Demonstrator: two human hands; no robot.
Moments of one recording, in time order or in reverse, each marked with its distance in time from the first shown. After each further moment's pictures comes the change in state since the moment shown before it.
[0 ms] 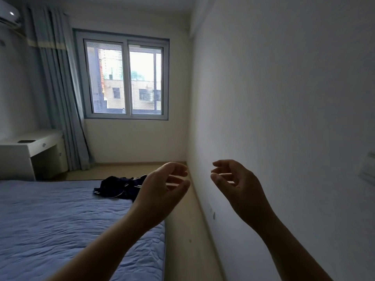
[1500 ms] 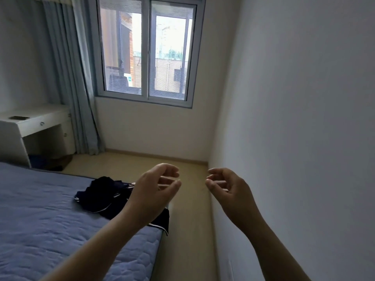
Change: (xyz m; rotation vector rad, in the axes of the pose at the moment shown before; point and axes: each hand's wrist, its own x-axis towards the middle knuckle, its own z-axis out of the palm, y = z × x) left_hand 0.506 -0.402 0.217 0.036 0.132 -0.240; right_hand 0.538 0.458 0.188 0.121 -0.242 0.047
